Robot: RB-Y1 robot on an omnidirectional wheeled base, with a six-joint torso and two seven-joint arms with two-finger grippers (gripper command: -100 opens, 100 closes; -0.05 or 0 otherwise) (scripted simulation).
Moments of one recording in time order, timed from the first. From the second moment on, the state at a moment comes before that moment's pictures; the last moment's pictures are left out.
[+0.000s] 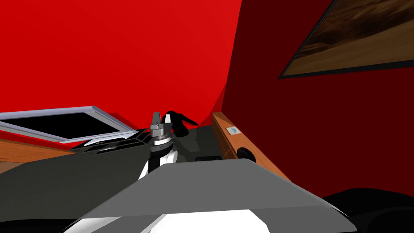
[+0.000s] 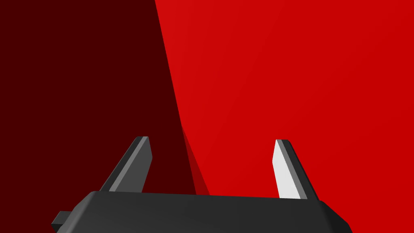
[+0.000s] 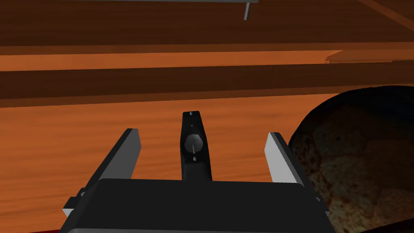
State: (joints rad) left arm 0.50 0.01 0.00 -2.33 -0.12 -0.61 0.00; right arm 0.72 -0.68 0.26 -1.52 -0.23 0.56 -0.09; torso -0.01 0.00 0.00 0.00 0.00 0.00
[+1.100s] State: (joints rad) left arm 0.50 0.01 0.00 -2.33 -0.12 -0.61 0.00; right arm 0.65 -0.68 0.27 -1.36 -0.22 0.56 -0.05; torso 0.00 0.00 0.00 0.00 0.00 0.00
